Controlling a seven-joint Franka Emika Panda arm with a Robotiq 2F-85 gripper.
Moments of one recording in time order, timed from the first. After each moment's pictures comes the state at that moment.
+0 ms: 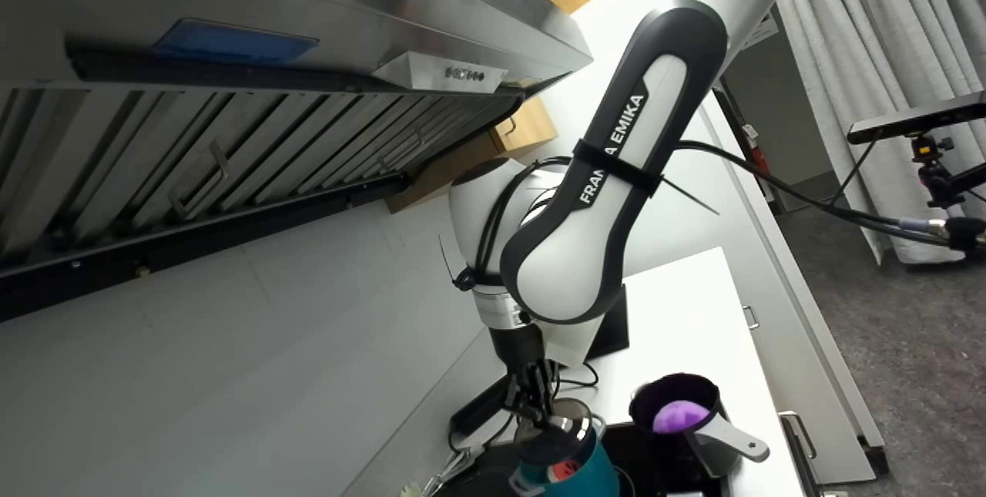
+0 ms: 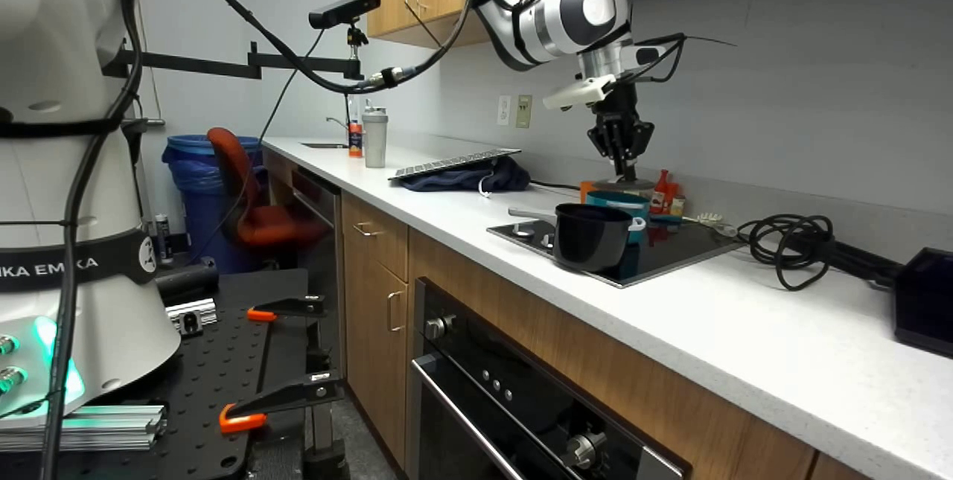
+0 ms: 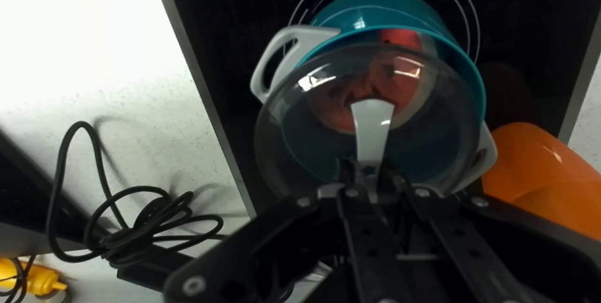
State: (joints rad) arm 0.14 0.49 0.00 -1.72 -0.24 2.54 0.22
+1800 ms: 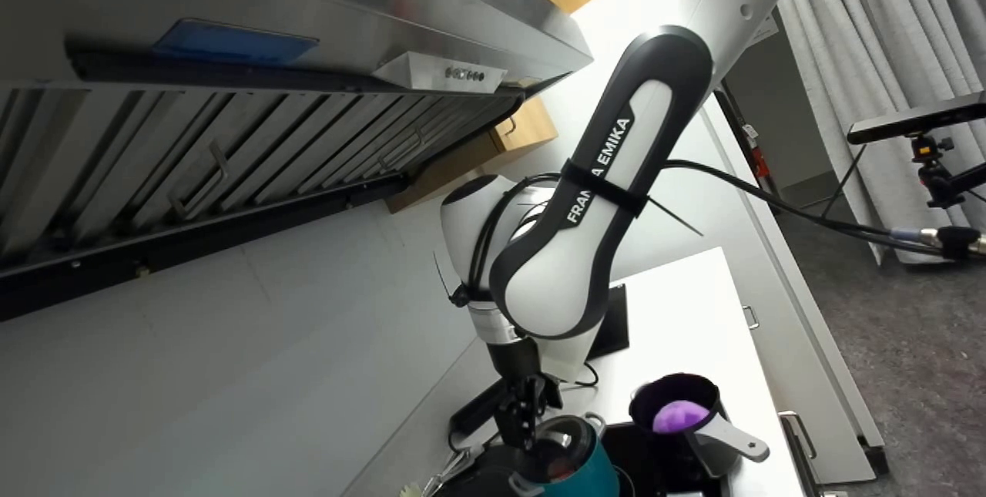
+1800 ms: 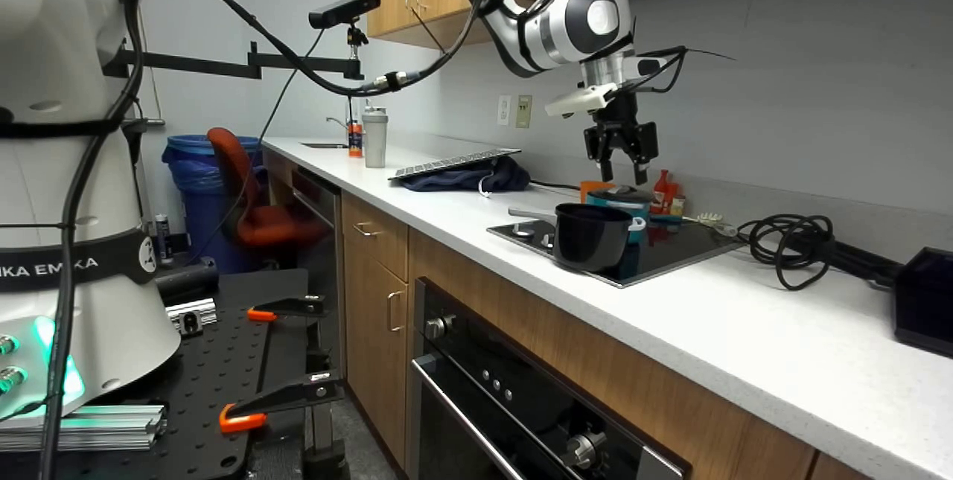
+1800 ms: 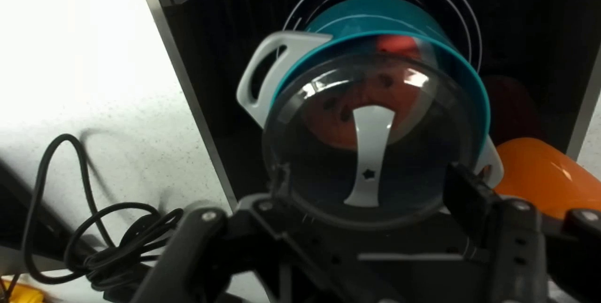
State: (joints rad) arm 0.15 0.55 0.00 -1.65 -0.23 2.48 0.21
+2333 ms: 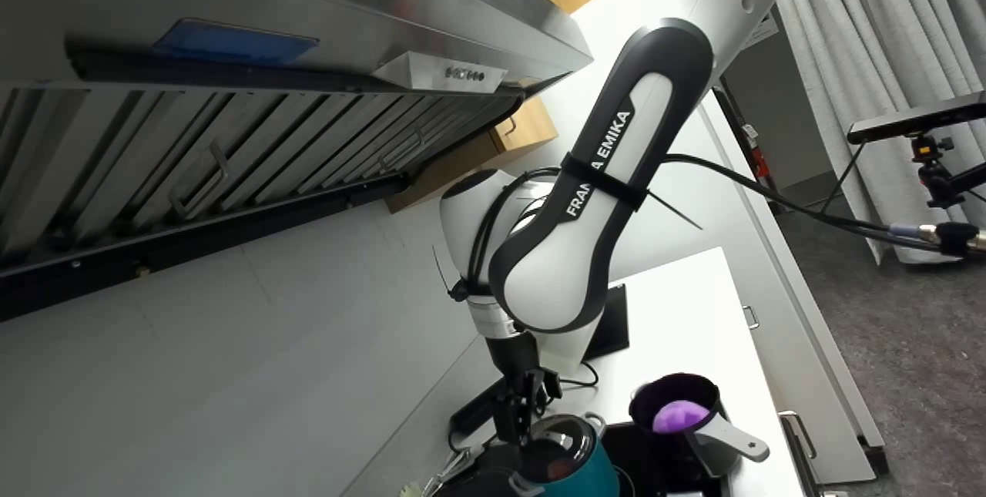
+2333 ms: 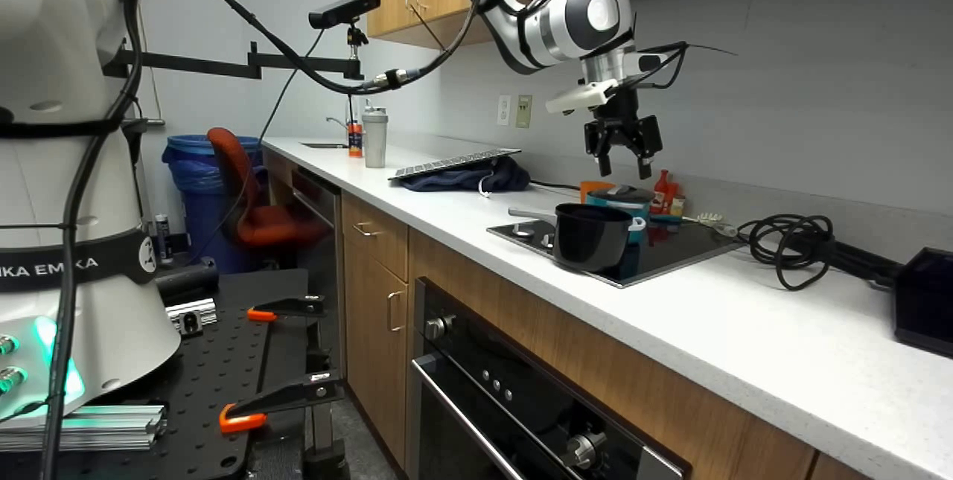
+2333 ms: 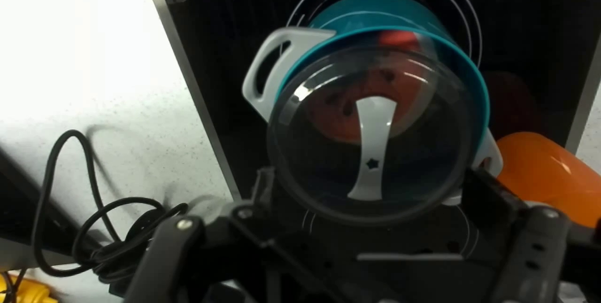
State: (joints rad) arm 0.15 0.53 0.00 -1.66 -0.23 2.48 0.21
